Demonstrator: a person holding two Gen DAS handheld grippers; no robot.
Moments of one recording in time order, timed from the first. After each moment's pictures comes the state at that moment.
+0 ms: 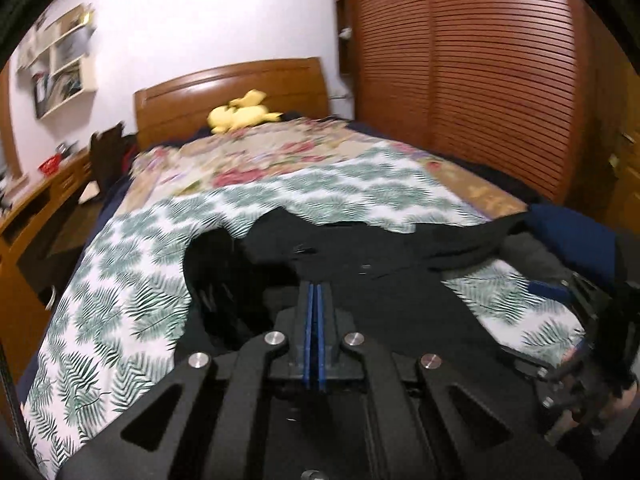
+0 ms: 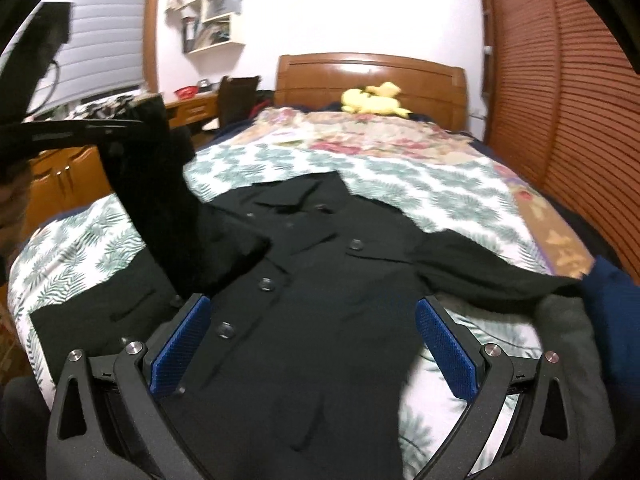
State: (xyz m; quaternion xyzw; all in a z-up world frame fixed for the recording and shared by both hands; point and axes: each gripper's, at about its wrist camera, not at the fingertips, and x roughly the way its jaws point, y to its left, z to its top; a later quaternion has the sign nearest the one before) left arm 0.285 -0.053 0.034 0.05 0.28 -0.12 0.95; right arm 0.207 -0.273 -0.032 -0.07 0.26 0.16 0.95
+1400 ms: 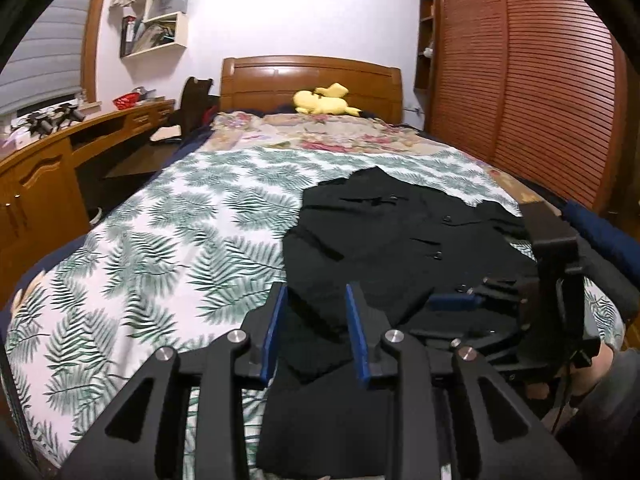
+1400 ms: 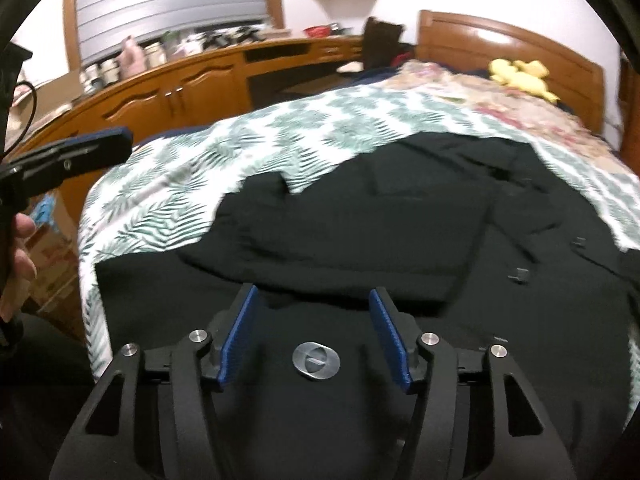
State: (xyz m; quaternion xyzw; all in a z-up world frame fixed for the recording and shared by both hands) left arm 0.144 0.115 -0.059 -0.04 0.27 -0.01 0.96; right arm 0.211 -0.062 -0.117 -0.12 0.34 0.38 0.85
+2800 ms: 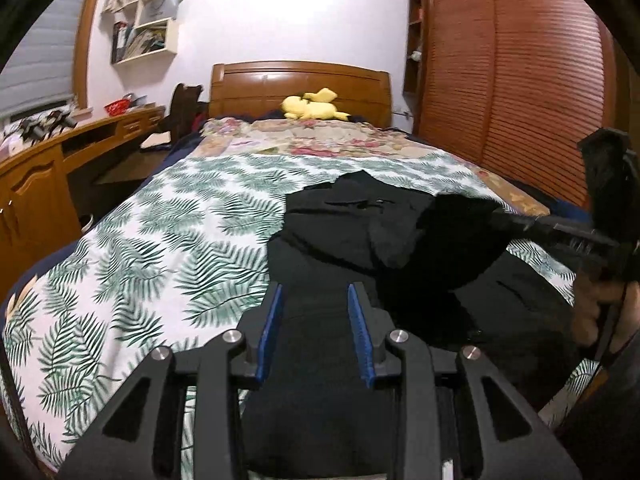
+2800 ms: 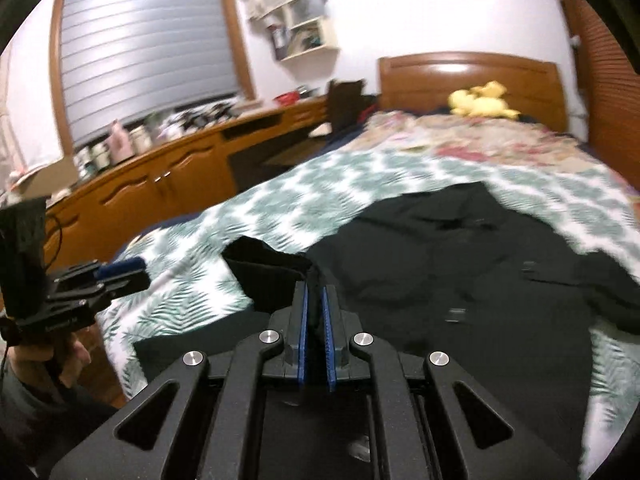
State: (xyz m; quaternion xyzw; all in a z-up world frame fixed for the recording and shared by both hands) left arm 0.145 0.091 -0.060 -0.03 0.26 -0.03 0.96; right arm 0.200 -0.147 -0.037 -0.02 0.25 0.34 0.91
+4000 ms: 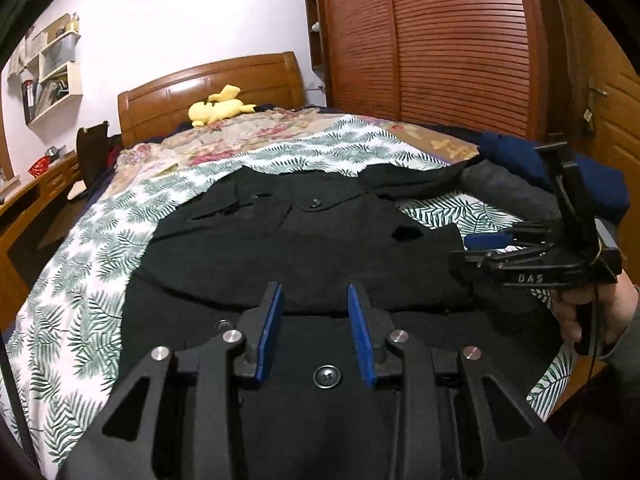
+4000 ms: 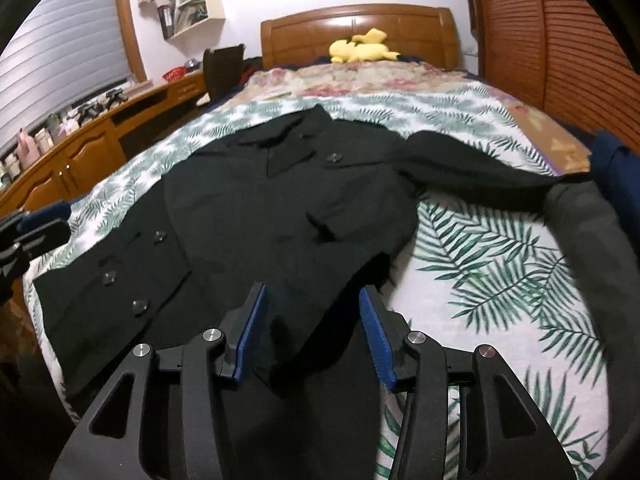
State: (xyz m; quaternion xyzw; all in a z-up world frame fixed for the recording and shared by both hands) left arm 0.198 -0.101 -0.064 0.07 0.28 -0.14 0.95; right arm 0.207 -0.325 -0.108 -0.01 0.34 0.18 0.92
